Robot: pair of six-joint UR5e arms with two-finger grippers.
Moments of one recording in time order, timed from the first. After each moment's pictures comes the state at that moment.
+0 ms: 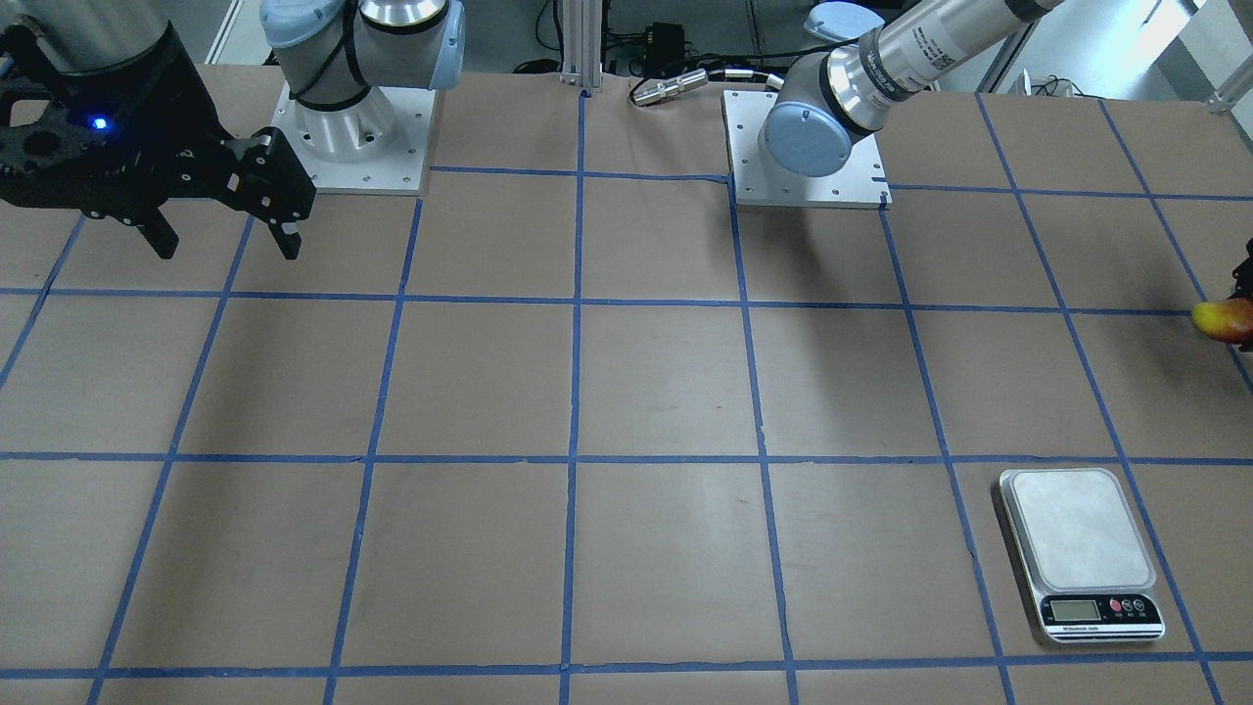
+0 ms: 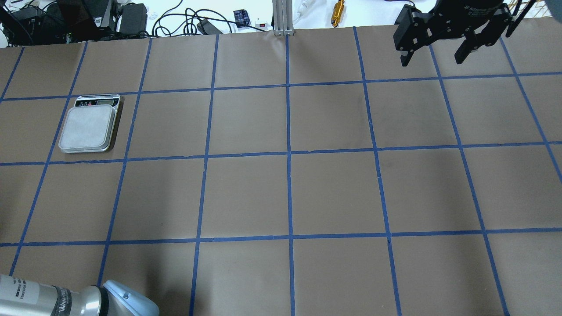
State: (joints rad) left arm -0.43 -2.12 -1.58 -0.99 1.58 2.73; right arm 1.54 -1.53 1.41 -1.53 -1.56 -0.04
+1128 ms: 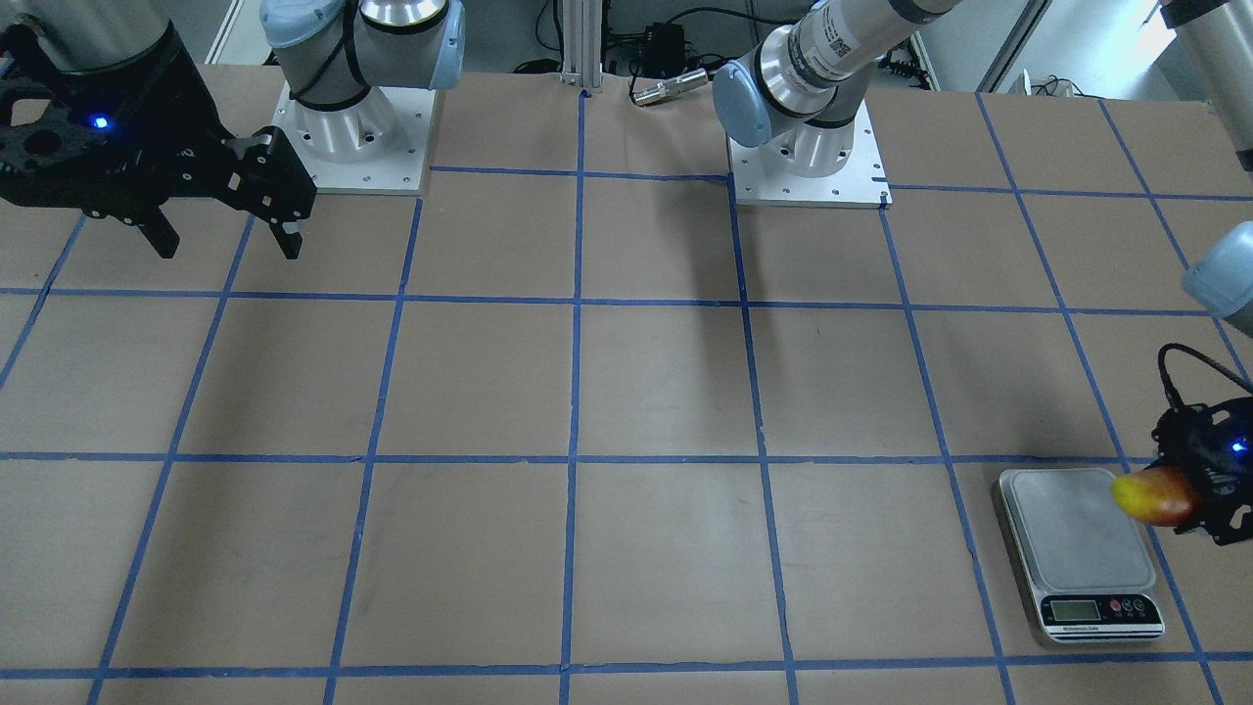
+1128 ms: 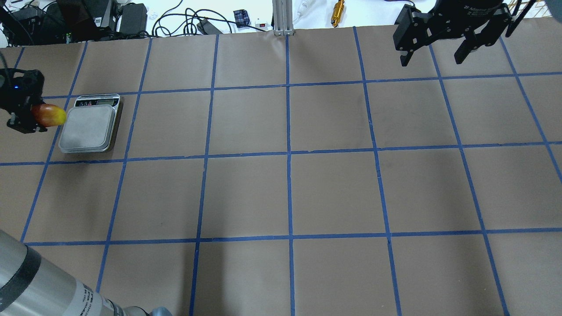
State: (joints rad) left arm -0.98 -2.11 -1.49 -1.04 1.58 2.03; right arm 1.54 -1.53 1.41 -1.53 -1.56 -0.04
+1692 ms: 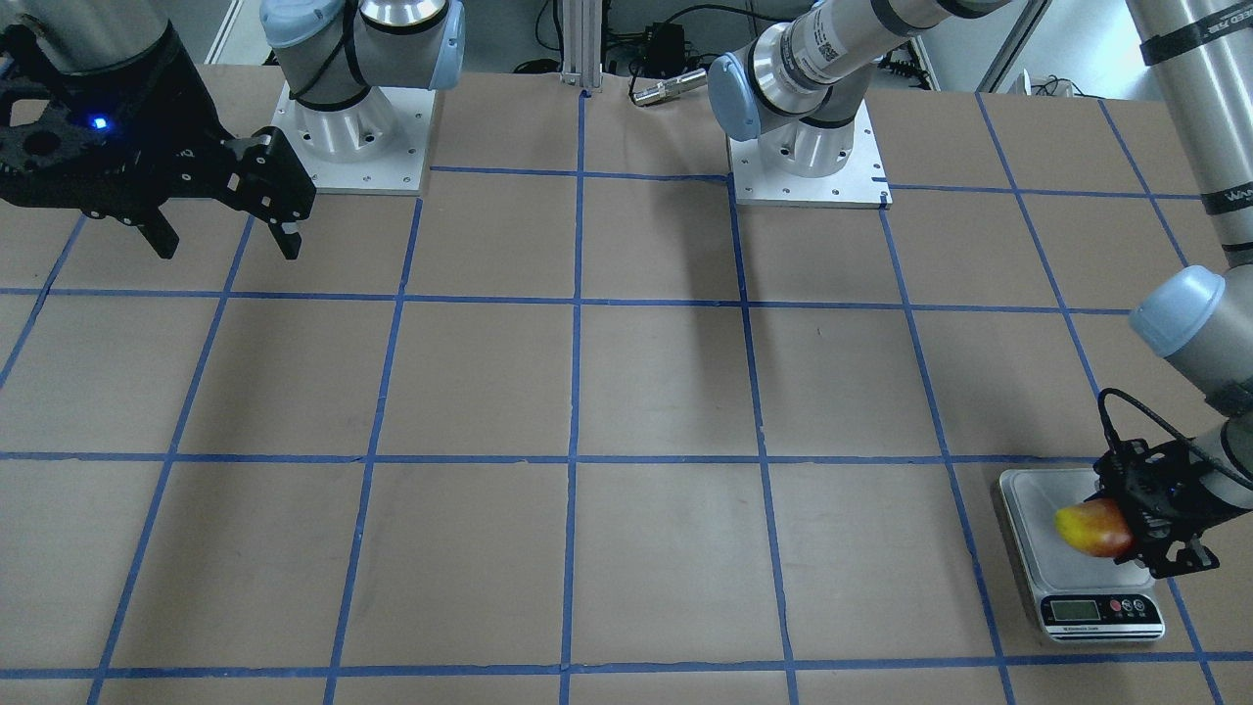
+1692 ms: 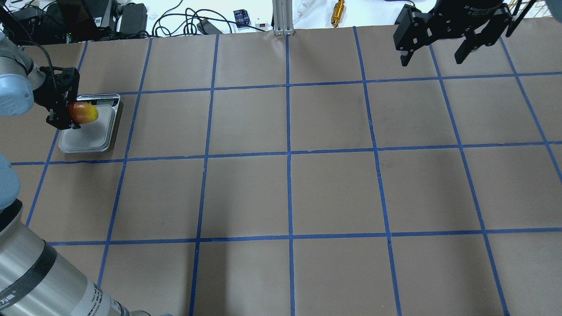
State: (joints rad) left arm -1.04 -2.17 -1.48 -1.03 1.57 1.96; right arm 1.54 -1.52 1.41 -1.53 -1.56 -0.04
